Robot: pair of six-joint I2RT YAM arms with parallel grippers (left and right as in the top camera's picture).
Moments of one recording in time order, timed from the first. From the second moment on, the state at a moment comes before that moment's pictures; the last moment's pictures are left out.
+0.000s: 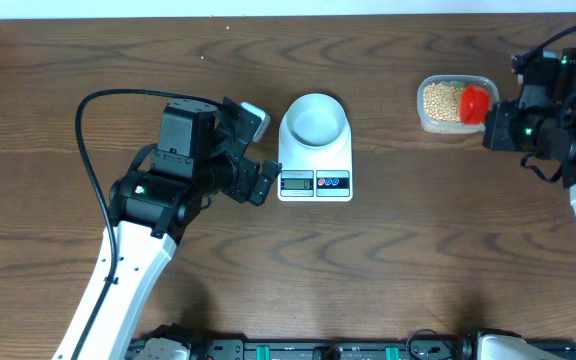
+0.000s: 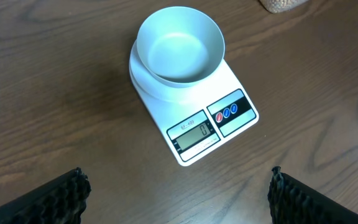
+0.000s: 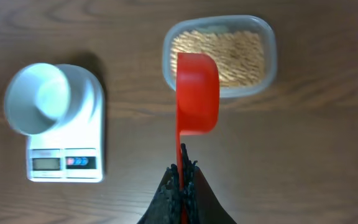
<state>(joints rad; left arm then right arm) -0.29 1.22 1.14 -0.78 0.28 0.17 -0.08 1.38 1.47 -1.04 -0.18 0.03</state>
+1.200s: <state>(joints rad) -0.29 1.22 1.14 -0.78 0.28 0.17 -0.08 1.70 1.36 -0.65 0.02 -0.07</state>
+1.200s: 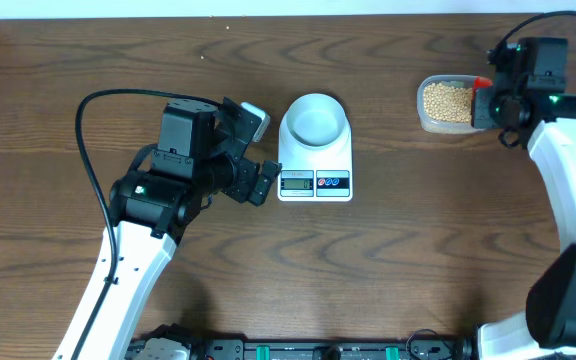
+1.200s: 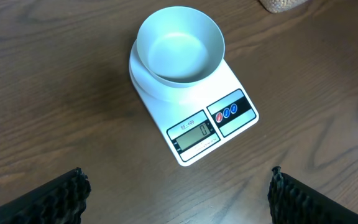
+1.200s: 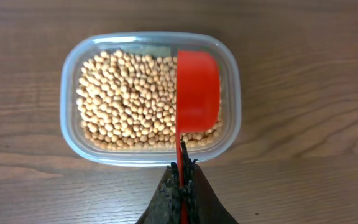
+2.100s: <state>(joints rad) -0.29 1.22 1.14 -0.78 0.28 0.17 -0.16 1.81 1.36 -0.65 -0.32 0.02</state>
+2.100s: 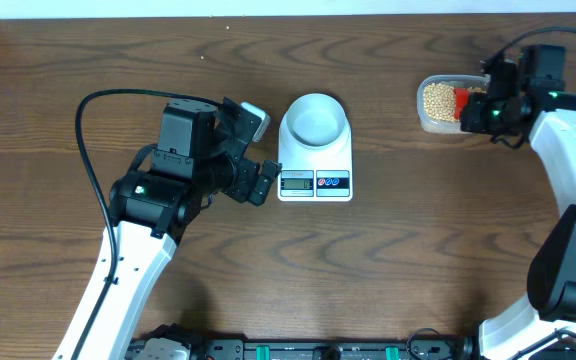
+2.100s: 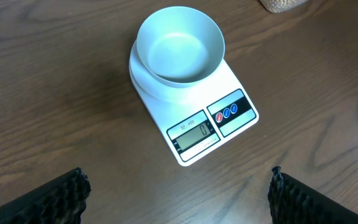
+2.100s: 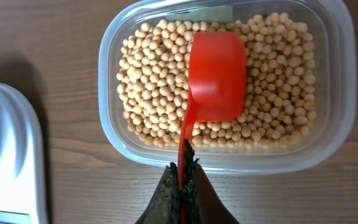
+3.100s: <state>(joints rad) -0.29 1.22 1.14 -0.78 0.28 0.17 -0.31 1.91 1.35 -0.65 -0.64 0.13</state>
